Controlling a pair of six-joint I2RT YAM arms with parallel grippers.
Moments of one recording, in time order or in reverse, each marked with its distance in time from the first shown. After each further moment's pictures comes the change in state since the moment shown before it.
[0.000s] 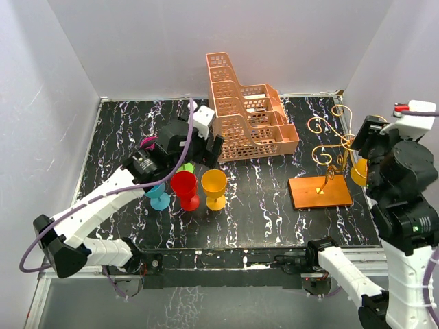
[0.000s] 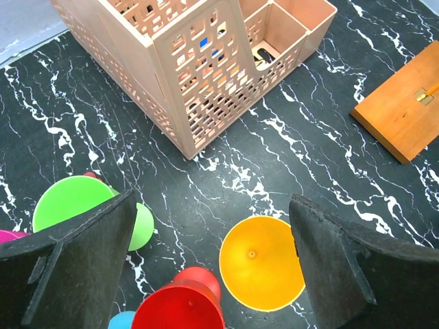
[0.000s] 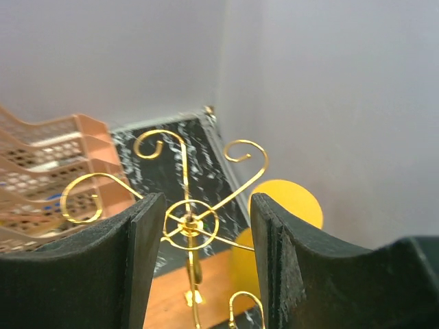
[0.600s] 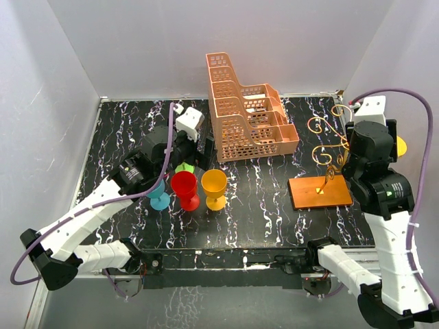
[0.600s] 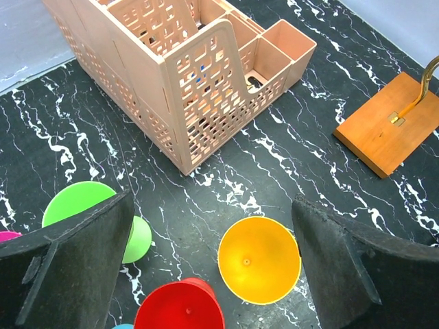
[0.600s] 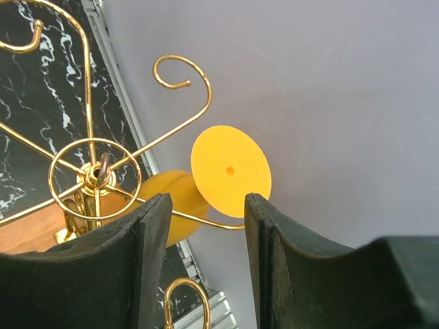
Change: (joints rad) left arm 0.018 -0.142 -0.103 0.085 0.044 -0.004; right arm 0.000 0.113 -0.093 -0.149 0.288 -0.261
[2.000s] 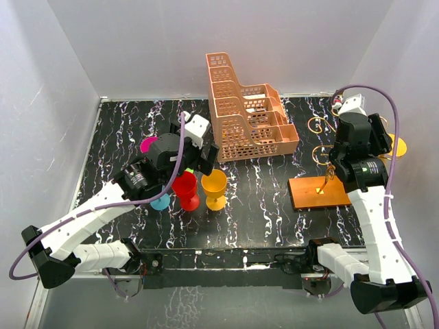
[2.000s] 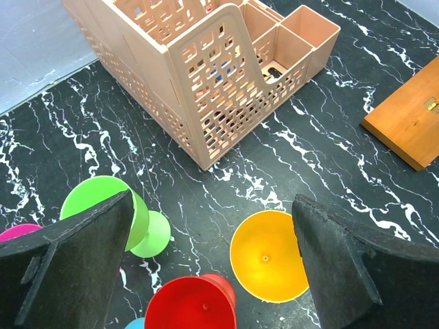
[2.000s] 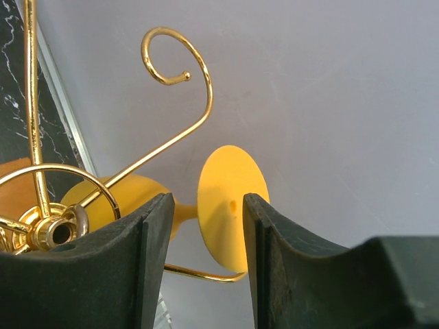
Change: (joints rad) left arm -0.076 -0.006 -0.043 0.020 -0.126 0.065; right arm -0.106 0.106 -0.168 0.195 0.090 -0.280
